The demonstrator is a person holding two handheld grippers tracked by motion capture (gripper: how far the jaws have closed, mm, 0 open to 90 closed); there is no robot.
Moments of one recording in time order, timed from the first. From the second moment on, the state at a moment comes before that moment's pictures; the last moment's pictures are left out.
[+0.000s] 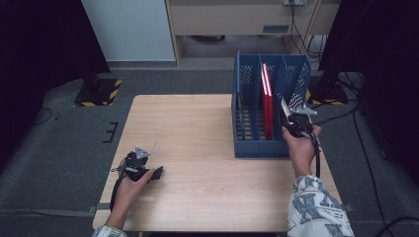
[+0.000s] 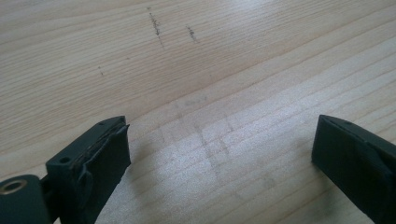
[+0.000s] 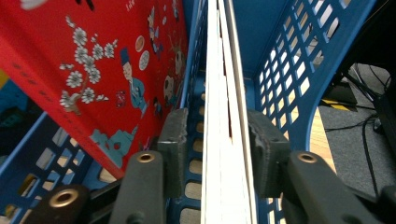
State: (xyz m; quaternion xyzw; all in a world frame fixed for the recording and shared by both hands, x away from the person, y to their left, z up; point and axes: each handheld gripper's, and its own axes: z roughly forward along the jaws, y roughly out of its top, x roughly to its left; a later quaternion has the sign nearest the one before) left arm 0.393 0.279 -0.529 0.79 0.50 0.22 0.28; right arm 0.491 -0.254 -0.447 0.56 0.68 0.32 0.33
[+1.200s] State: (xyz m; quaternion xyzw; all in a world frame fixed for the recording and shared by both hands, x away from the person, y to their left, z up) left arm 0.393 0.278 -0.529 0.79 0.50 0.22 0.28; right arm 0.454 -0.266 -0.446 0.53 0.71 0.33 0.32
